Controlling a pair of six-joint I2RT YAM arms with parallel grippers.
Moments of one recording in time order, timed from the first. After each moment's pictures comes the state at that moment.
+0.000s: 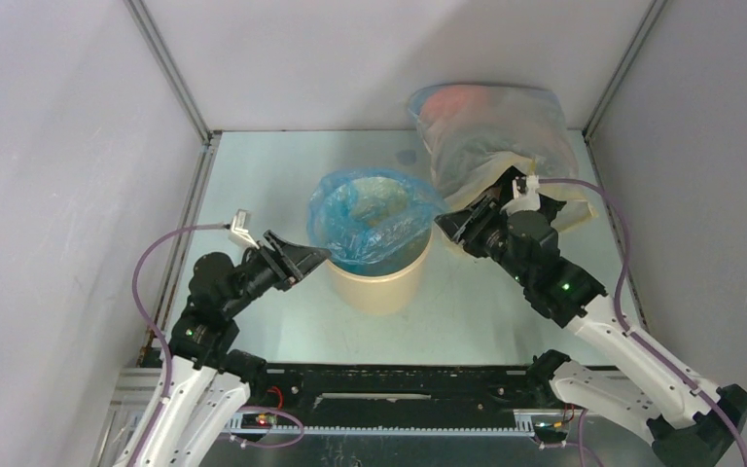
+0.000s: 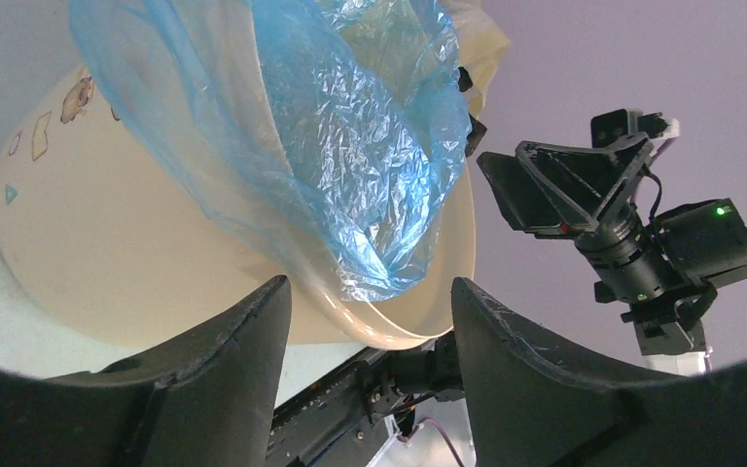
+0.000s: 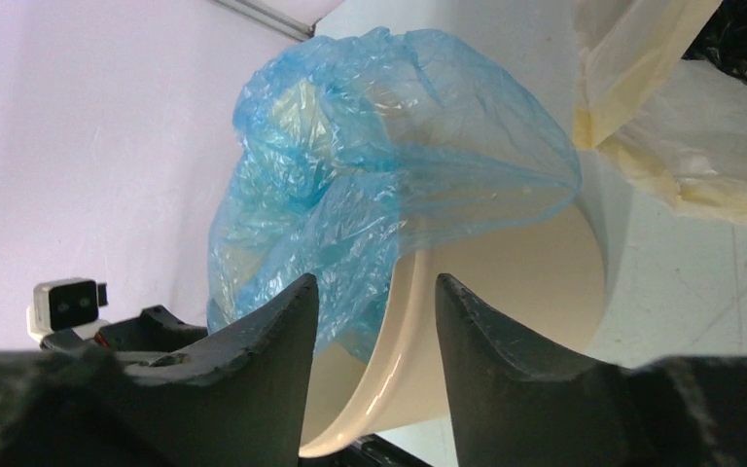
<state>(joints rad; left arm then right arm) -0.31 0.46 0.58 -0.29 0.40 -0.99 0.66 0.86 0.84 -0.24 0.13 0.98</state>
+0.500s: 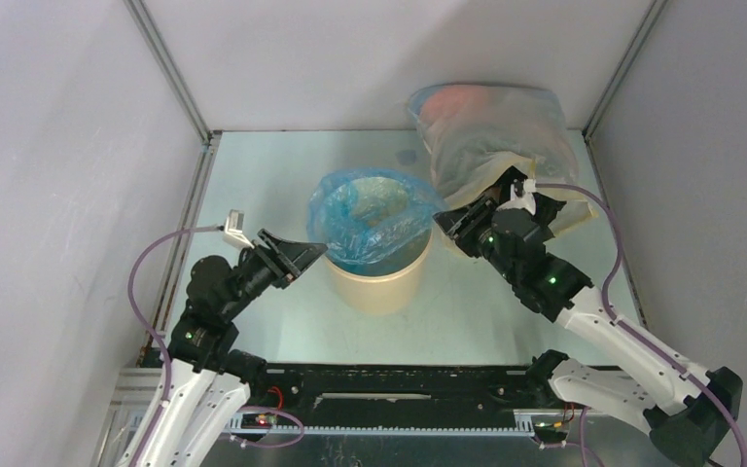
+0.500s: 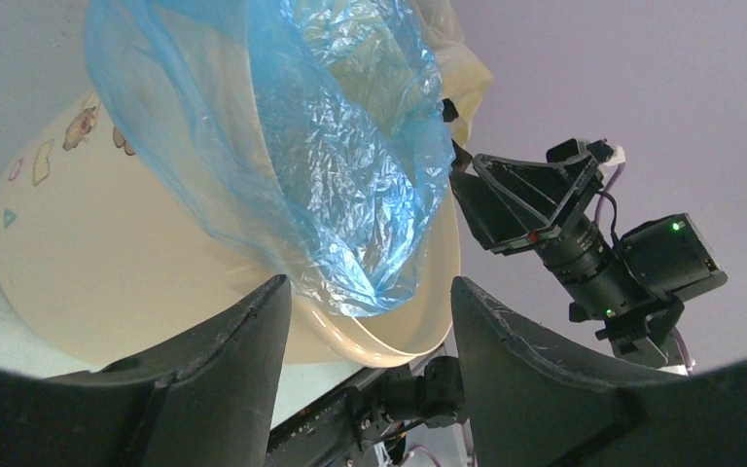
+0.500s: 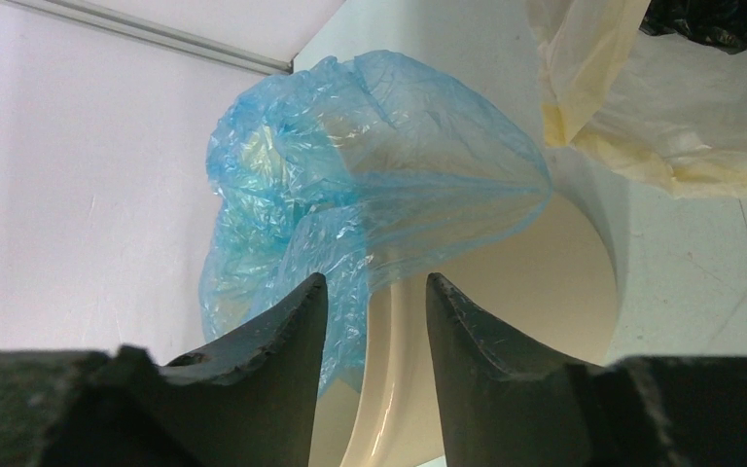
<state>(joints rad) -0.31 0.44 0.57 -0.25 0.35 -1.03 0.69 0.93 0.84 -0.23 0.25 1.14</state>
